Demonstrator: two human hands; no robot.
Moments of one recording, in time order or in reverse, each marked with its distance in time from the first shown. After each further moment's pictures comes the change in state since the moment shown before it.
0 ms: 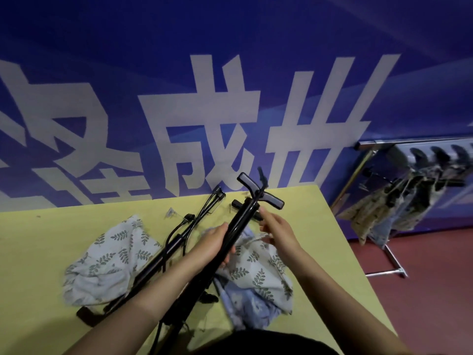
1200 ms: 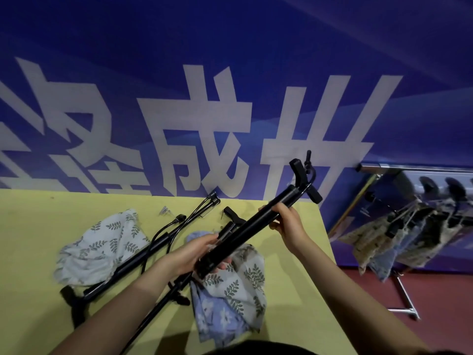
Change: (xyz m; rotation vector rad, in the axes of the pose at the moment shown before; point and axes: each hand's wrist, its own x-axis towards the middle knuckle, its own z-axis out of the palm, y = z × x) left_hand 0.014 0.002 0.028 -0.333 -0.179 -0.185; right_hand 0.054 -0.037 -0.082 0.109 -0.157 -0.099
